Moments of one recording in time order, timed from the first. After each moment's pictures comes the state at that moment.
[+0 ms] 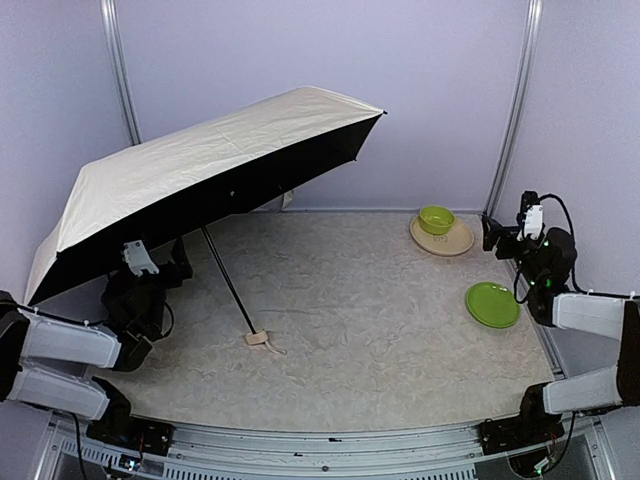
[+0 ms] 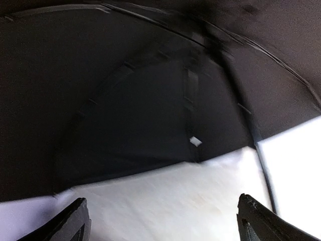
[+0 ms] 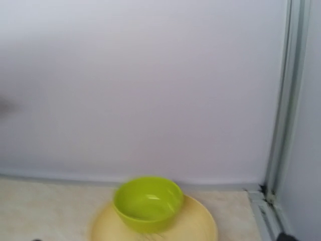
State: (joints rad) left arm -0.46 1.21 0.23 1.18 -0.66 0.02; right arm -0.02 1.22 0.44 0.85 -0.11 0.01
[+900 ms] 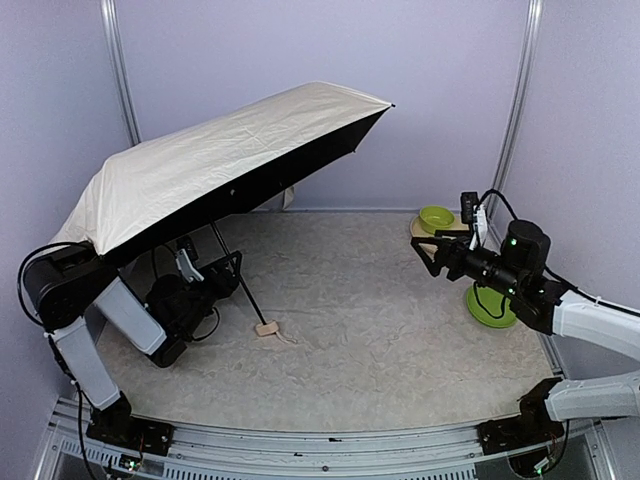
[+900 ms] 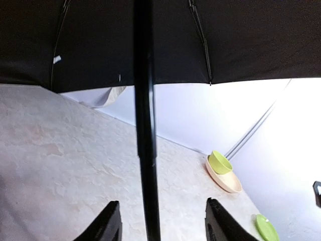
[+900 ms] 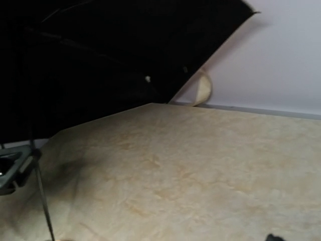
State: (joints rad) left arm -0.58 1.74 0.34 1.49 -0.20 -0.62; right arm 0.49 1.02 0.56 0.39 -0.24 0.29
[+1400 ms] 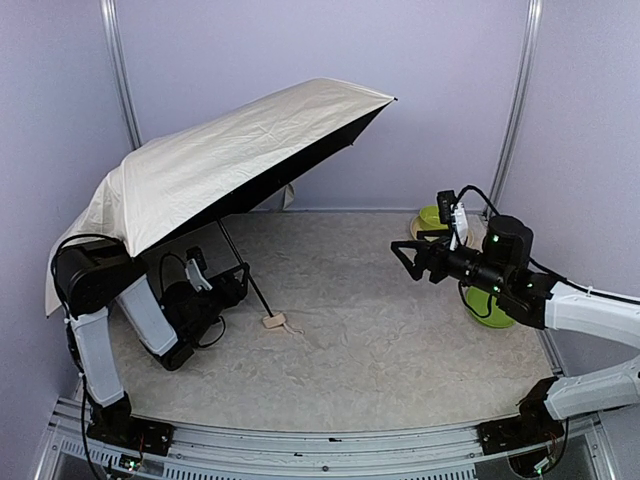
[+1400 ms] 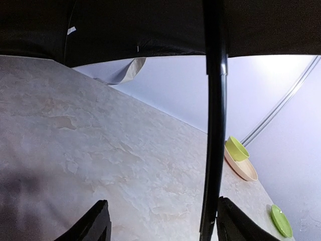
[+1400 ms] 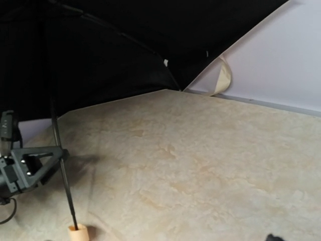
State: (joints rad) left arm -0.58 1.92 0.37 1.56 -0.21 -0.64; right arm 0.63 1.10 0.64 0.34 -0.16 0.24
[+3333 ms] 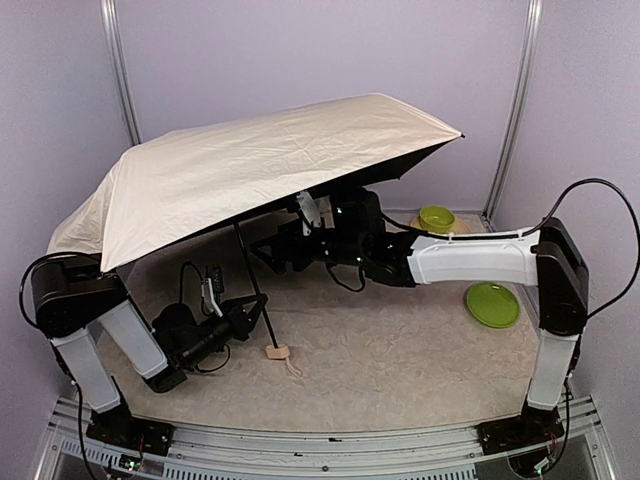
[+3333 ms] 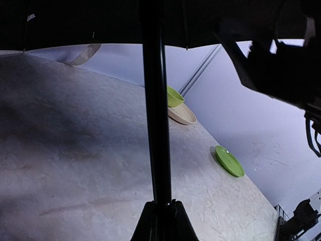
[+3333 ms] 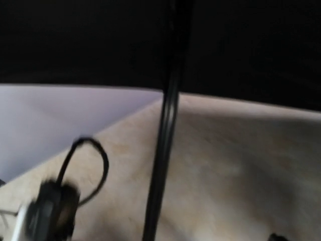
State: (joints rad) left arm -0.82 1.77 0.24 1.56 -0.09 -0.60; right arm 0.96 1.87 1.40 0.29 -0.17 0.21
